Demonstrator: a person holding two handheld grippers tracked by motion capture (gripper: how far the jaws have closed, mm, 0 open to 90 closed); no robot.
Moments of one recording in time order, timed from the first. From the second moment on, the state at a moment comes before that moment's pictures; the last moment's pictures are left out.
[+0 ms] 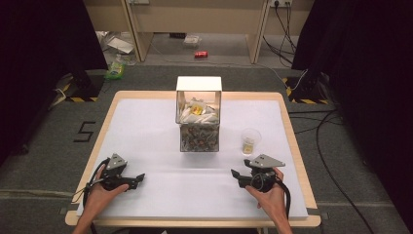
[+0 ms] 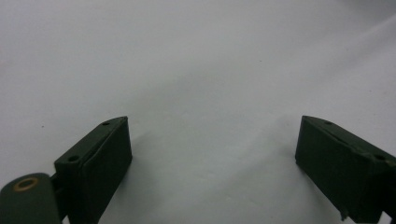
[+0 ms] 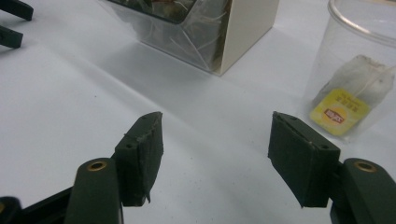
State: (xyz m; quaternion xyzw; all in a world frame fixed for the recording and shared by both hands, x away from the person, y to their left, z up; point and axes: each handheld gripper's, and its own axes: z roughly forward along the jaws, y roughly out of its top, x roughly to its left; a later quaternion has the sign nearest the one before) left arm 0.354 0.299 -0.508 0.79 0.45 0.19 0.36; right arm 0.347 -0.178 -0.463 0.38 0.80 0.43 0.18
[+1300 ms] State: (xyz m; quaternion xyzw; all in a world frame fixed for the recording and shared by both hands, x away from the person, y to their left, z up) left arm 0.354 0.299 -0.508 0.79 0.45 0.19 0.36; right arm 0.322 -0.223 -0.492 0.45 0.79 0.38 0.19
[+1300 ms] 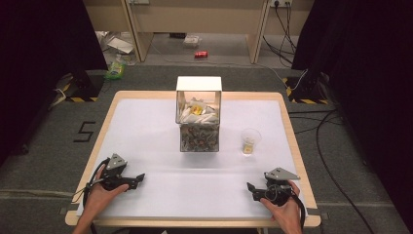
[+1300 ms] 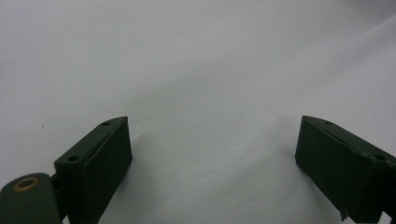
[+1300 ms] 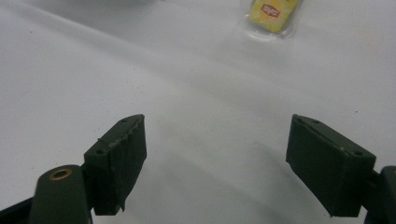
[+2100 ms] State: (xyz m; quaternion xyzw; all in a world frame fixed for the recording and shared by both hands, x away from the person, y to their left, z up) left arm 0.354 0.299 -0.508 0.79 0.45 0.19 0.36; right arm 0.310 -0.236 -0.499 0.45 0.79 0.36 0.20
